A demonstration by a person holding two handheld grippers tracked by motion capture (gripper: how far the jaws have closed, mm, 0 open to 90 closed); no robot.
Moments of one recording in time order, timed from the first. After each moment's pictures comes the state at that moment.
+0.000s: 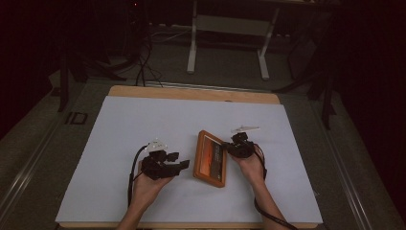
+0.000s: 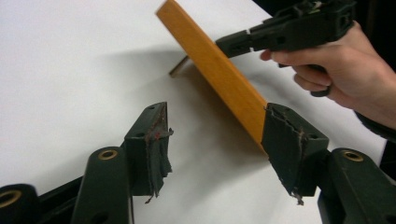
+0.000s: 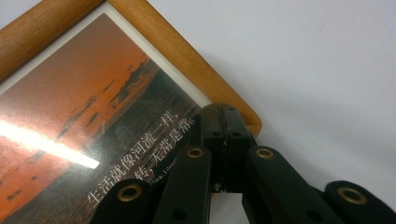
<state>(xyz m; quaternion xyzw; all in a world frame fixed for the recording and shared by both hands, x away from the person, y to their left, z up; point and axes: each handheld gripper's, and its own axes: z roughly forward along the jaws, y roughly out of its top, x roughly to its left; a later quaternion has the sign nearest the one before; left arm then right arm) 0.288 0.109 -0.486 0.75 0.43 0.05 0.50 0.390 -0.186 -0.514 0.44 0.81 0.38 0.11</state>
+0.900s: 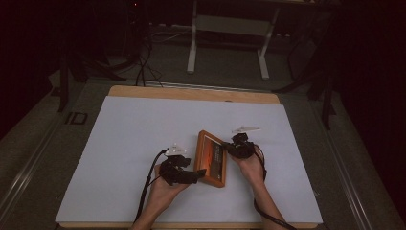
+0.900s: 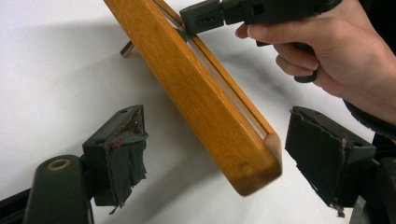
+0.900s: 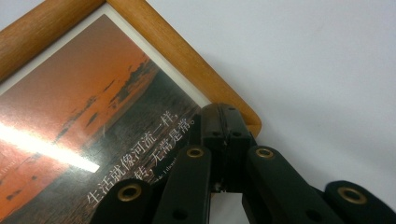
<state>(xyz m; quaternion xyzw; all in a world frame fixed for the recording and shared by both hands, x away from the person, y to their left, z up) 0.289 0.063 -0.502 0.77 0.43 0.01 0.47 0.389 -0.187 -0.515 0.44 0.80 0.39 0.11</state>
